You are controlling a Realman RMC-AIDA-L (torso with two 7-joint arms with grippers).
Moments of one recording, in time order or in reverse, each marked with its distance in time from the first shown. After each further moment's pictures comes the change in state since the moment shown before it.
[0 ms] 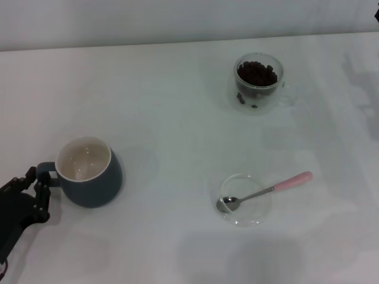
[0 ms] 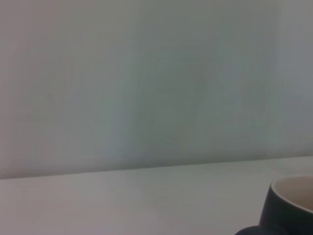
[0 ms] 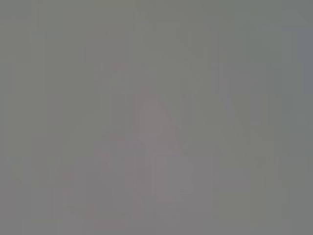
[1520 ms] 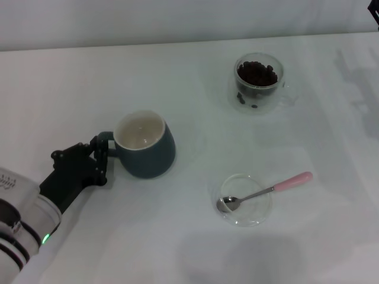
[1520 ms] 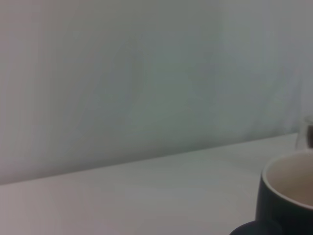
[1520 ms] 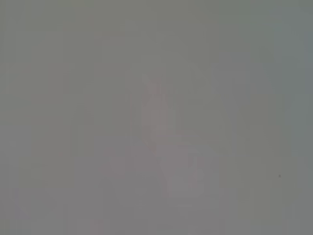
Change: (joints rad) left arm -0.203 -0.005 -0.002 0.142 -0.006 -0.279 0.086; right arm 0.022 0.000 -0.008 -0.002 -0.006 0.009 0.014
